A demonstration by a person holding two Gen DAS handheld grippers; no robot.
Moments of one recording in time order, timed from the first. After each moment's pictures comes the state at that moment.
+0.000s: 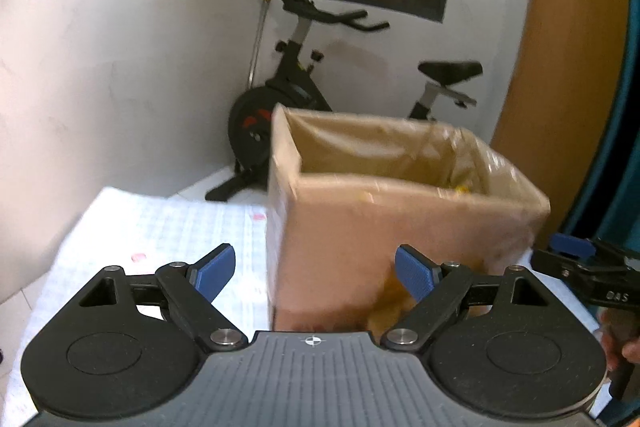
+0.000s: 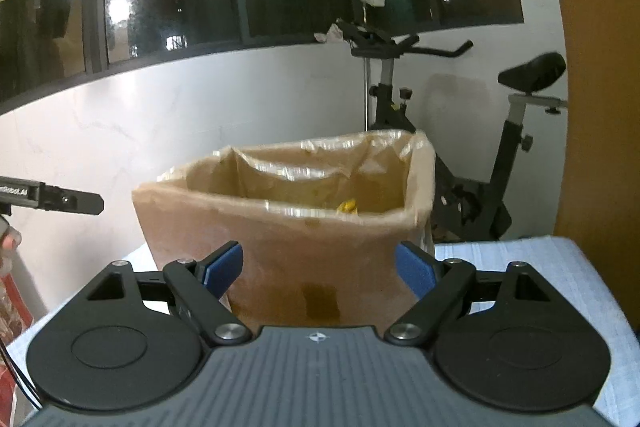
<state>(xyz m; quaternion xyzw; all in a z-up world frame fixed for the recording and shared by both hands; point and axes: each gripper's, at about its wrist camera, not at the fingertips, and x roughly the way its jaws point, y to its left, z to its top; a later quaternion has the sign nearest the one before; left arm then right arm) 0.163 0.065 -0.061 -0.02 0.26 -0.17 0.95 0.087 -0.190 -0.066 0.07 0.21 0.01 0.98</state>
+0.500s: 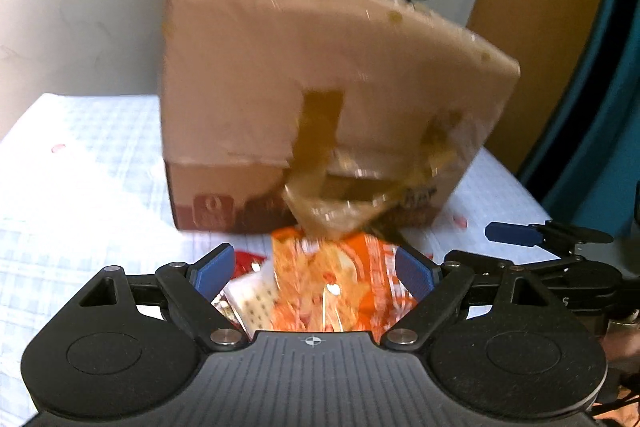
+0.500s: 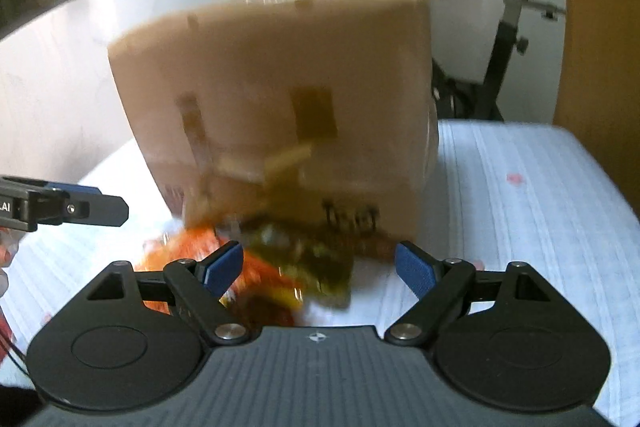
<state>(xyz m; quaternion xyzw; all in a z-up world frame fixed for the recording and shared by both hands) 0.157 0.005 -0.152 -0.02 0.36 -0.22 0.91 0.075 -0.178 -0.150 0.08 0.35 0.00 0.94</state>
